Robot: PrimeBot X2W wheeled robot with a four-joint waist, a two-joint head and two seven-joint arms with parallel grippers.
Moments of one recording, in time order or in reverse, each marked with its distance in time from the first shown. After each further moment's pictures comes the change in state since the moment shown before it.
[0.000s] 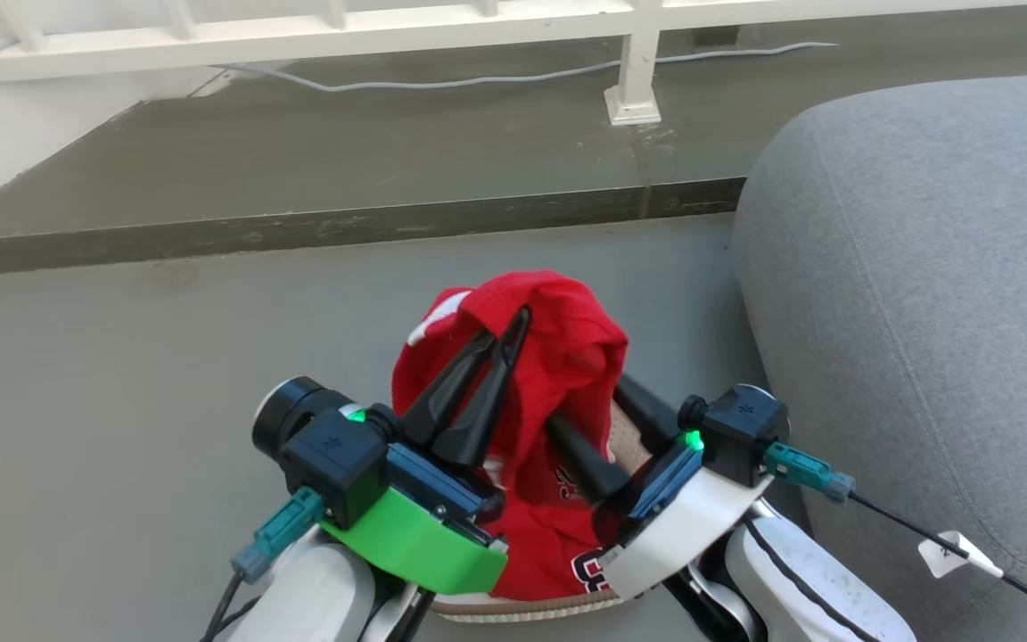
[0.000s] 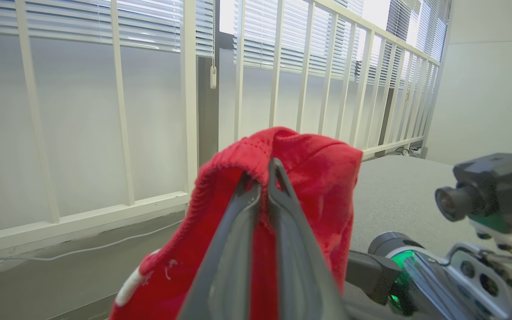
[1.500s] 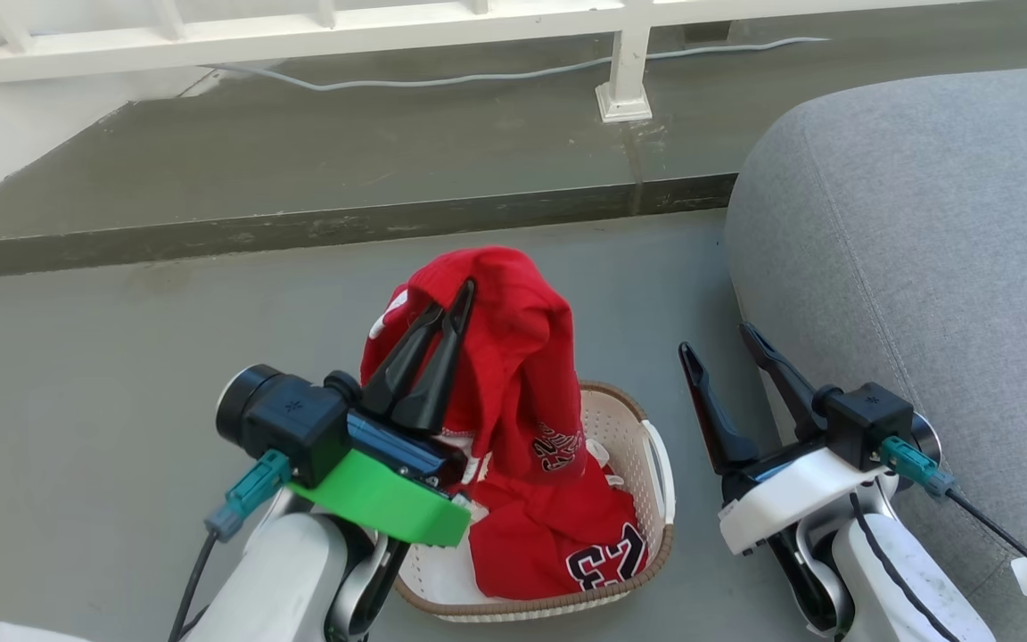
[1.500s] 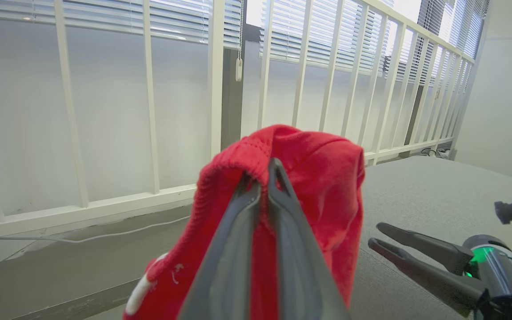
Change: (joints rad) left arm -0.036 -0.013 0.070 0.124 -0.007 -0.008 -0.033; right arm 0.077 0.000 -0.328 0.143 -0.164 -0.026 -0.025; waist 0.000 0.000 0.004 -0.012
